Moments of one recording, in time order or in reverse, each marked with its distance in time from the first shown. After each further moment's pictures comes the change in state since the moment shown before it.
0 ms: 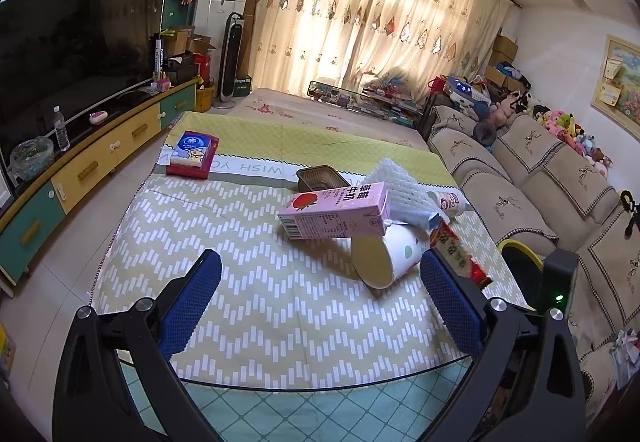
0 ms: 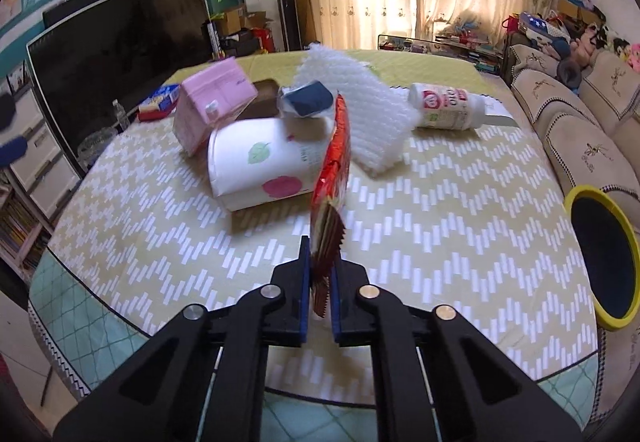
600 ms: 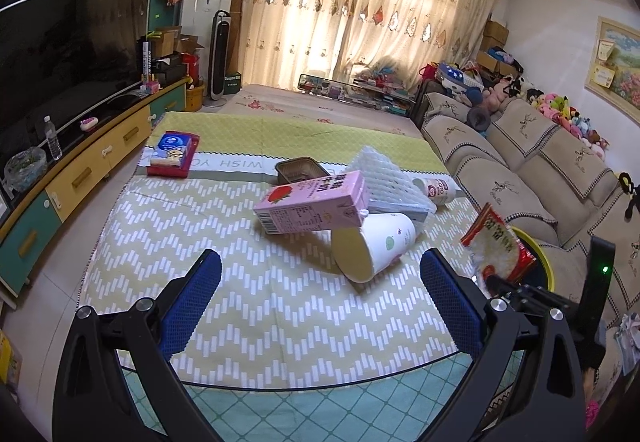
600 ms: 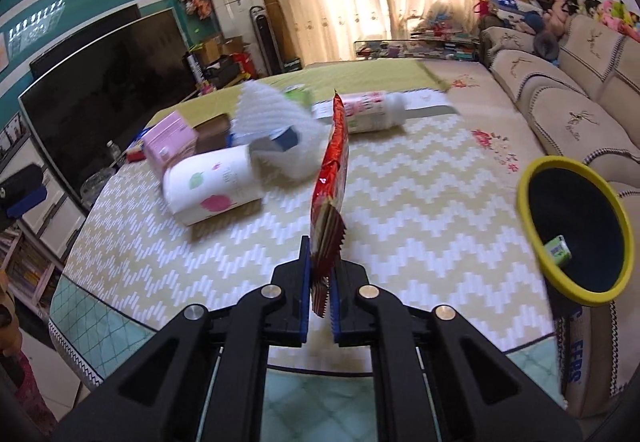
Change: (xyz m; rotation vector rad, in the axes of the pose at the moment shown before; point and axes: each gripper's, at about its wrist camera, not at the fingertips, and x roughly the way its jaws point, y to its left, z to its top) left arm 0.012 -0.025 -0.002 0.053 0.029 -0.013; right arm -0.044 -0.076 -0.007 0.140 -0.058 -0.014
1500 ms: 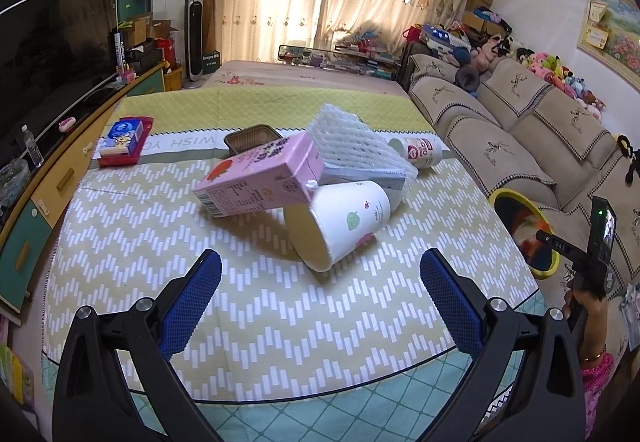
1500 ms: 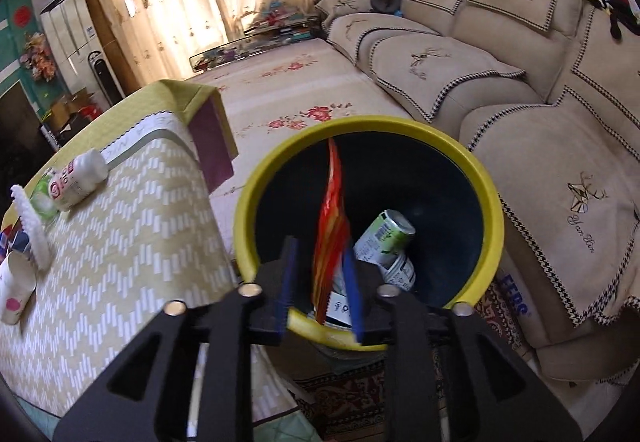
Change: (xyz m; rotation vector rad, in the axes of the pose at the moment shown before) left arm 0.059 -0.043 -0.004 0.080 0.123 -0.024; right arm 0.010 -0.211 -0.001 0.332 0.003 -0.413
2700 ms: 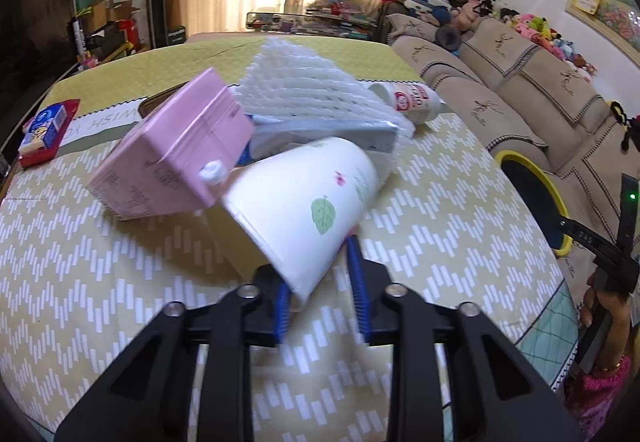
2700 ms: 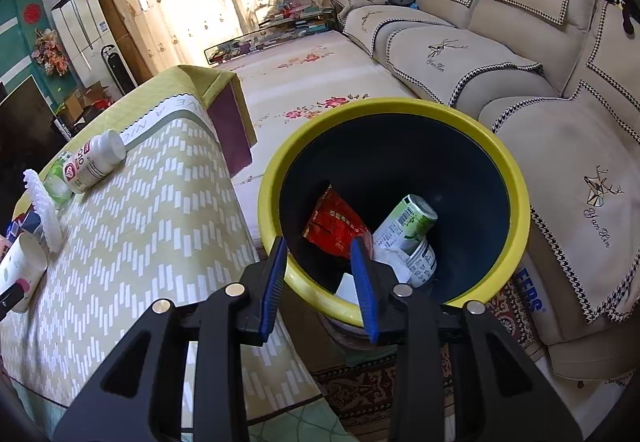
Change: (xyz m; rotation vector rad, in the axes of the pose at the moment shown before) left arm 0.109 -0.037 0.002 0.079 0.126 -0.081; right arm 0.003 0.012 -0.013 -0.008 0.029 0.071
